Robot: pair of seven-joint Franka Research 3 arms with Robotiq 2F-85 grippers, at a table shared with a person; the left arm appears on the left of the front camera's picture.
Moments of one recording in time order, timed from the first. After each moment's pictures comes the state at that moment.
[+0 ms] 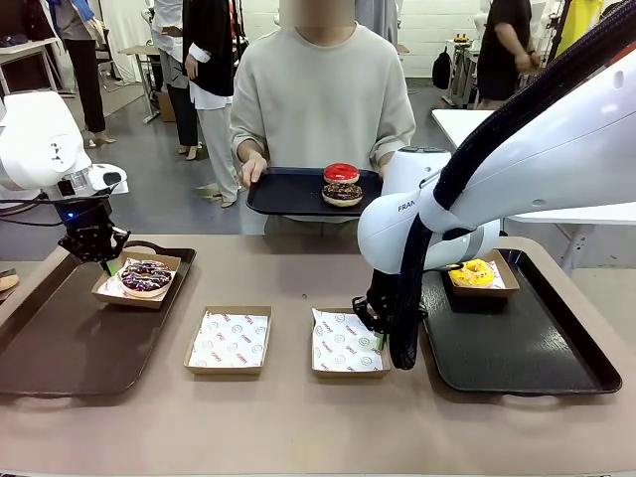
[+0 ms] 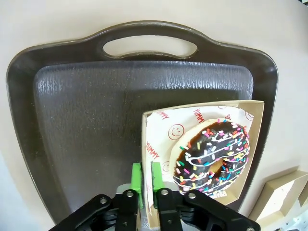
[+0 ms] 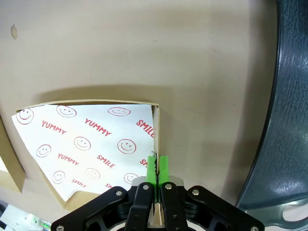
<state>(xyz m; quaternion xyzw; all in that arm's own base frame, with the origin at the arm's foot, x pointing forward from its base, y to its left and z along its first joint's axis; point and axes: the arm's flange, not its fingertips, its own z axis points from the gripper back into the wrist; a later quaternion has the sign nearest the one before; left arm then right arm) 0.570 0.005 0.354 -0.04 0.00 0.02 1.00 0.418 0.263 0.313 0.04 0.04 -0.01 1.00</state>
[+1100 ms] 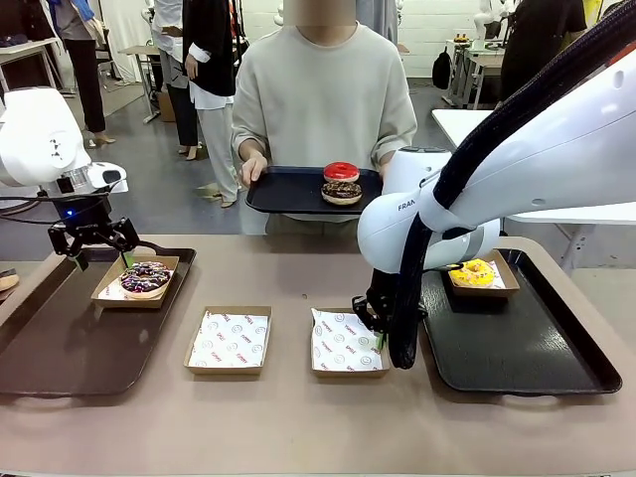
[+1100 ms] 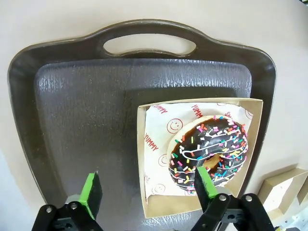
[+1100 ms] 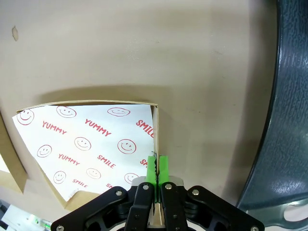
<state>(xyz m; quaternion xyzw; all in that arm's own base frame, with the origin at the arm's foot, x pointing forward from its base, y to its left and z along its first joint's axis) 0.571 0.005 0.358 -0.04 0.01 0.02 1.00 0.419 0.262 0.314 0.04 0.04 -0.01 1.00</state>
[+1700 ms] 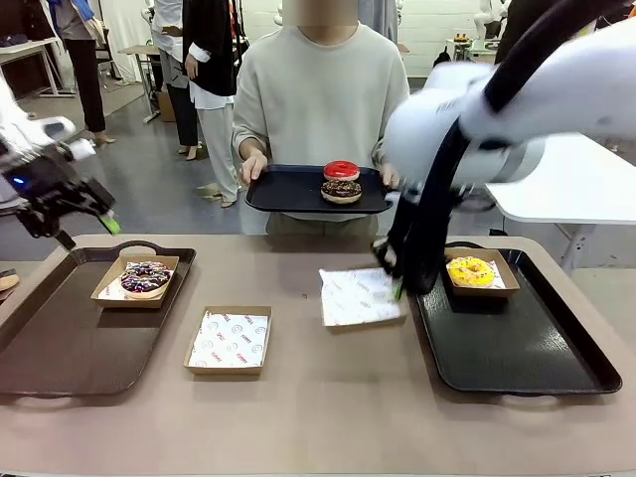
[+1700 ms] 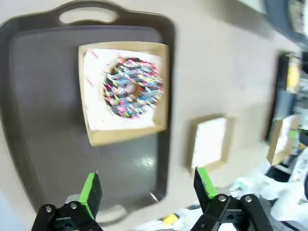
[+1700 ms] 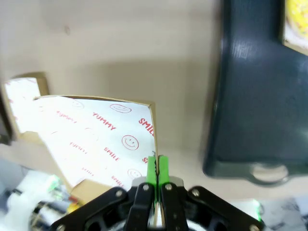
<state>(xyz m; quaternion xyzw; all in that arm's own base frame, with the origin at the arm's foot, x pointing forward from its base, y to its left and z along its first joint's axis) 0.491 0.033 0.461 -0.22 -0.02 0.01 0.98 0.433 0.226 0.440 0.07 0.06 0.00 1.00</state>
